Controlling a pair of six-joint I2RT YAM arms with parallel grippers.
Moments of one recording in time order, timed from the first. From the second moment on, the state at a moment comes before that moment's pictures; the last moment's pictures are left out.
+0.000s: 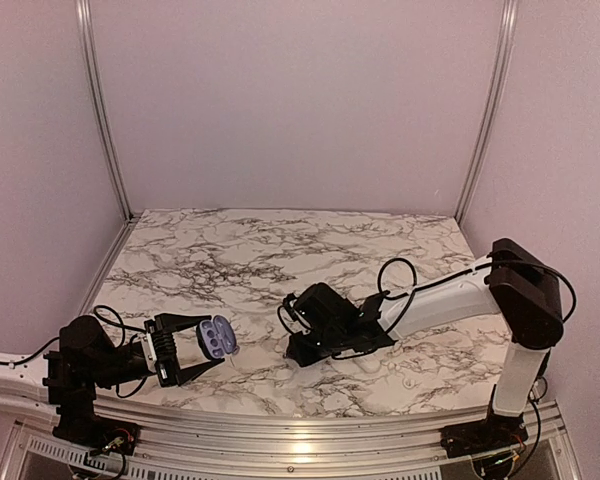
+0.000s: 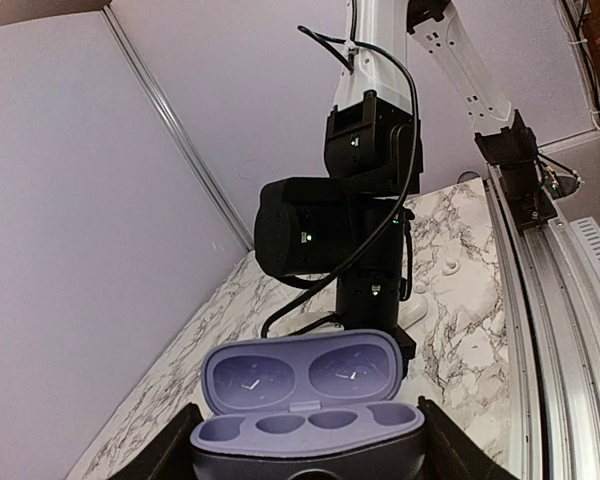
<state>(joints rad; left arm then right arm) -1.14 0.67 0.14 0.57 0.04 0.49 1.07 1.85 1.06 -0.12 0.06 0.53</state>
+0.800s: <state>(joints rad) -1.14 0.69 0.14 0.56 0.02 0.49 1.08 1.97 1.15 -0.08 0.05 0.54</state>
